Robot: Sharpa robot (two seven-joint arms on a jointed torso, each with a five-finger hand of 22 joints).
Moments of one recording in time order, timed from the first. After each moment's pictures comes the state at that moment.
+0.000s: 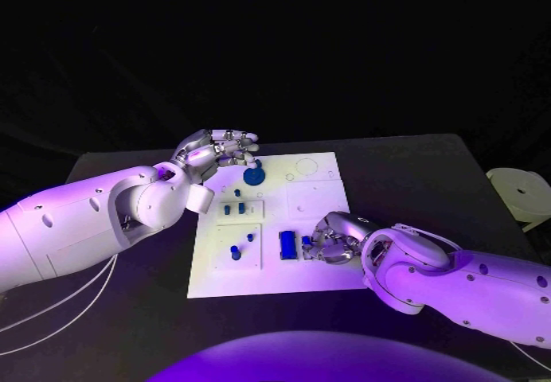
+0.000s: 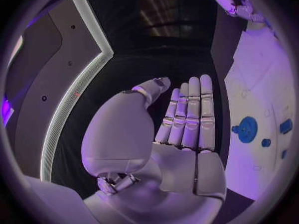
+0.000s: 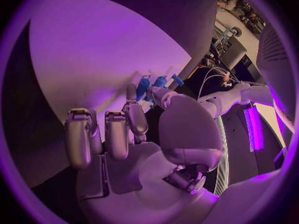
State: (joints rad) left arm 1.06 -0.89 0.08 1.51 -0.06 -0.11 0.34; left_hand 1.32 -0.18 0.48 -0.01 0.34 0.92 0.21 0.22 0.28 1.10 0.14 0.22 0.09 1.01 0.08 0.64 0.36 0.18 0.95 0.16 0.57 0.40; right arm 1.01 -0.83 -0.13 1.78 -1.41 -0.36 -0.47; right_hand 1.03 -0.18 0.53 0.21 0.32 1.01 0.06 0.42 0.67 1.42 -0.01 1.21 1.31 1.47 -0.06 1.49 1.31 0.02 1.47 0.04 1.47 1.31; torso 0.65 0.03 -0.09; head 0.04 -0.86
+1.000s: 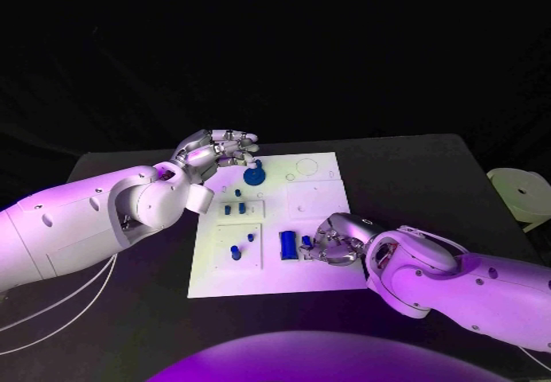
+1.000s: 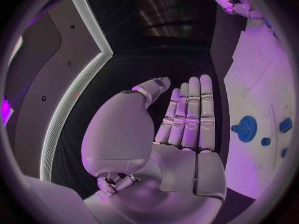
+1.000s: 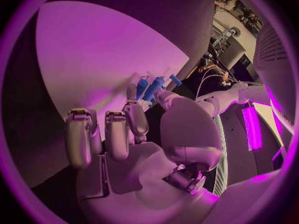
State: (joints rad) left arm 1.06 -0.89 0.08 1.51 -0.06 -0.11 0.33; left_hand 1.32 -0.18 0.48 -0.01 0.34 0.92 0.21 0.22 0.28 1.10 0.14 0.22 0.09 1.01 0.08 0.64 0.36 0.18 0.95 0.16 0.57 0.39; right arm 1.00 -0.85 -0.13 1.81 -1.41 -0.37 -0.46; right_hand 0.93 -0.16 0.38 0.29 0.23 1.01 0.06 0.42 0.68 1.43 -0.02 1.22 1.31 1.47 -0.07 1.49 1.31 0.02 1.47 0.04 1.47 1.31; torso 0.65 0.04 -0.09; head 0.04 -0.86
